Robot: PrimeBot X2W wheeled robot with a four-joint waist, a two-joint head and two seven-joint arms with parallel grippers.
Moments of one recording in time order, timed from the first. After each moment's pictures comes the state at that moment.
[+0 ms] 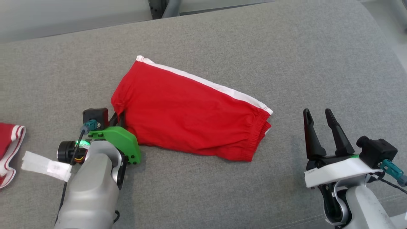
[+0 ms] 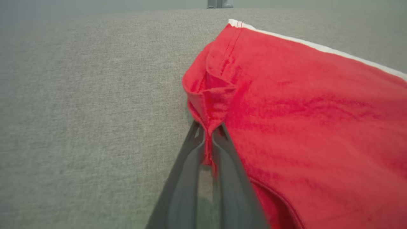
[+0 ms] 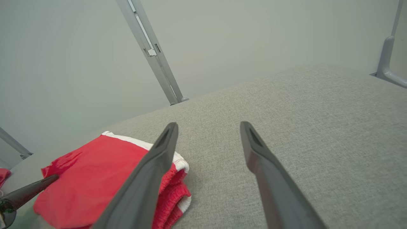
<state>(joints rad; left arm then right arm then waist) -0.76 0.06 -0.23 1.19 -0.29 -0.04 -0.26 -0.16 -0.10 0.08 0.15 0.43 0.13 -0.26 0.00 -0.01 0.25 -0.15</state>
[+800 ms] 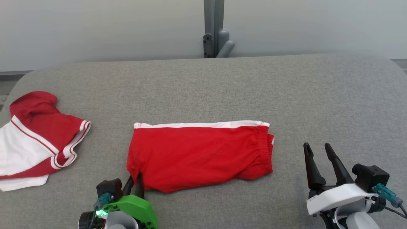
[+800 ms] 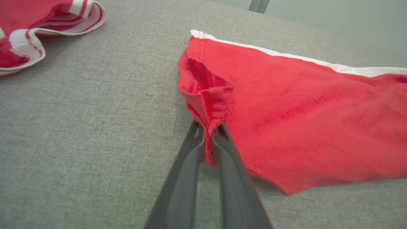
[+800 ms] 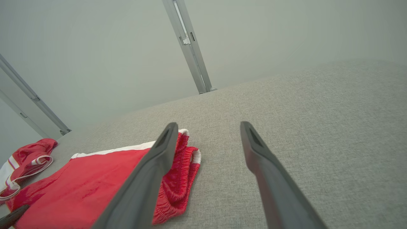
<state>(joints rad) -0.26 0.05 -0.29 0.78 -0.46 0.03 -0.26 -0.05 -0.11 0.08 0.24 0.42 0.13 -0.26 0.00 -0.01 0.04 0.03</state>
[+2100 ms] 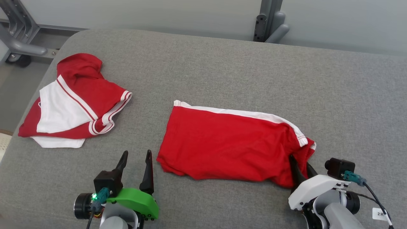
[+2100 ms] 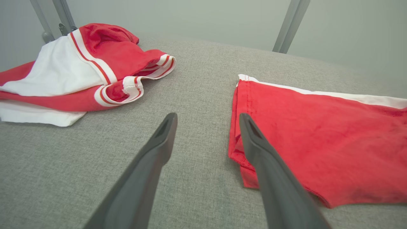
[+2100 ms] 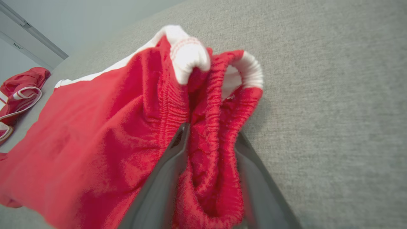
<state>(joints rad) -0.18 0.05 -0.23 0.47 -0.29 0.01 -0.26 -0.27 -0.05 0.14 0.71 0.48 0.13 -0.22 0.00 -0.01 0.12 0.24</state>
